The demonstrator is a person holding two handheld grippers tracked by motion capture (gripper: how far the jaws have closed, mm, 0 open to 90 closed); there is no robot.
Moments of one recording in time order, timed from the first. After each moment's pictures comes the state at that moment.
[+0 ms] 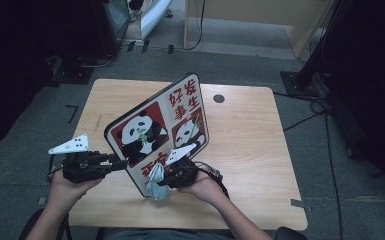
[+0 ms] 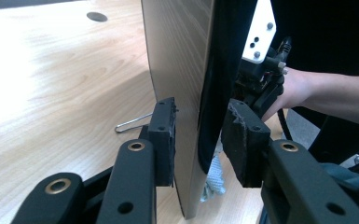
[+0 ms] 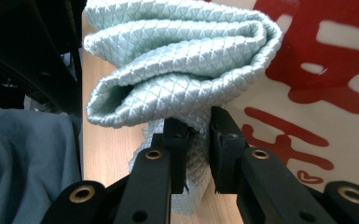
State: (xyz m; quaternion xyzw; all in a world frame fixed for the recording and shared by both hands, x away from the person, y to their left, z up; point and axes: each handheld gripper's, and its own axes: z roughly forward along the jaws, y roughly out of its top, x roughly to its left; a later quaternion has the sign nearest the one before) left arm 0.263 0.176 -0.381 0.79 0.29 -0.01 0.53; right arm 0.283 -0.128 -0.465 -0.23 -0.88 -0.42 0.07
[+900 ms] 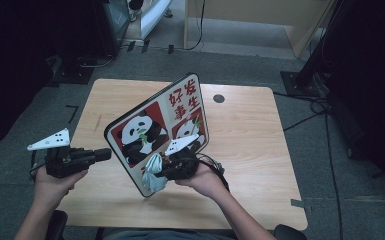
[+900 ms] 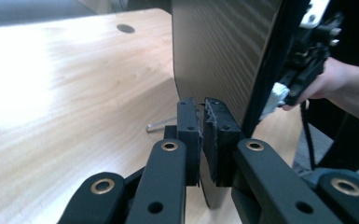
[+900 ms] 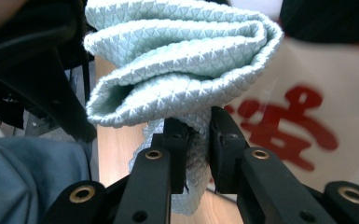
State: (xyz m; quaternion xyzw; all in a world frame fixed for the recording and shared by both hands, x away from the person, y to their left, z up) left arm 0.271 0.206 -0.375 0.78 0.31 0.02 0.54; right arm 0.286 -0.127 -0.419 -0.22 -0.87 -0.45 0.05
